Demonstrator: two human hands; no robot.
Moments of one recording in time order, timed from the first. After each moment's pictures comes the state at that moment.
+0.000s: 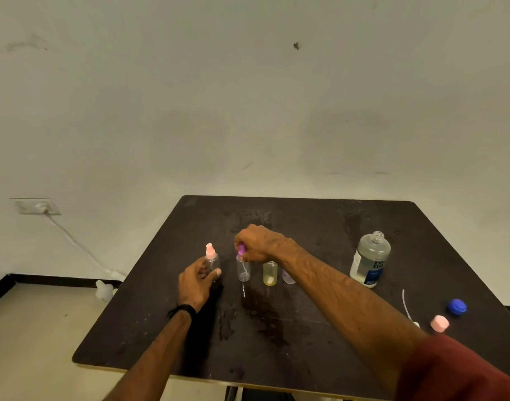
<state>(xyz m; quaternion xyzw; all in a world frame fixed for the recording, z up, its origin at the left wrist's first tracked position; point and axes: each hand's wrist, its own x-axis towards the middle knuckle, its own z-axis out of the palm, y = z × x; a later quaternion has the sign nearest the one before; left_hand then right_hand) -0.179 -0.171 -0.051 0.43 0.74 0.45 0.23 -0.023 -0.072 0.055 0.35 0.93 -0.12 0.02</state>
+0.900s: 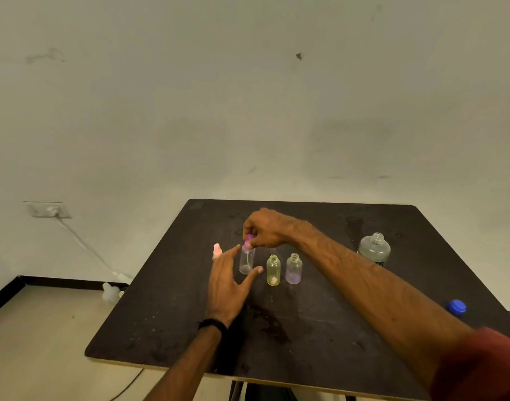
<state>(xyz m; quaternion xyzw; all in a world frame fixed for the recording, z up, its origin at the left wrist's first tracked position) -0.119 -0.187 -0.042 0.56 0.66 0.49 0.09 -0.008 -0.069 0.100 0.33 0.93 -0.16 -0.02</state>
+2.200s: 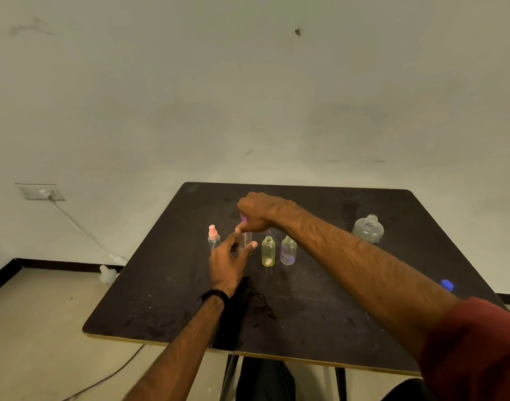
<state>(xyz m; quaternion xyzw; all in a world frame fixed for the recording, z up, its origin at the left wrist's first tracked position) -0.107 -0.172 -0.041 0.49 0.66 0.54 0.14 -0.020 -0.087 0.109 0.38 0.92 -0.03 0.06</state>
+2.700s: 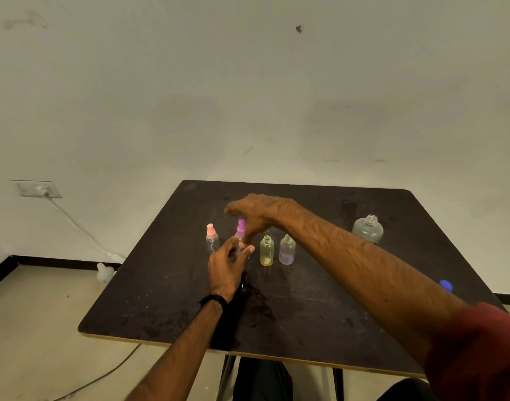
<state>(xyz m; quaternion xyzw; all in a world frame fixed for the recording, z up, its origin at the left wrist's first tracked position) -0.108 -0.172 -0.058 0.49 0.67 0.54 0.15 -0.022 -0.087 0.109 0.35 0.93 -0.08 0.09</state>
